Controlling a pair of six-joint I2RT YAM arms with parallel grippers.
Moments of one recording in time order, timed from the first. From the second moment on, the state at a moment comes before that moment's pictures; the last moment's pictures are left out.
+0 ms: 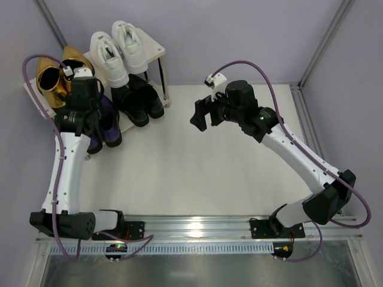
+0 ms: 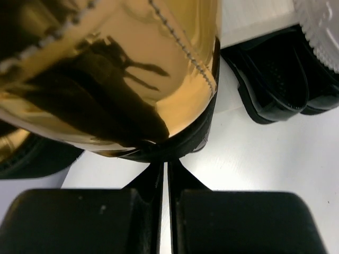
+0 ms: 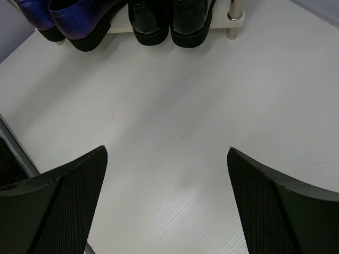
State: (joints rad) left arm -0.08 1.27 1.59 -0.93 -0.46 -0.18; right arm 0.63 1.44 1.49 -0.47 -0.20 0.08
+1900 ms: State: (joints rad) left arm -0.26 0.99 1.01 -0.86 -0.11 -0.47; right arm 0.61 1.44 1.40 -0.44 -0.18 0.13
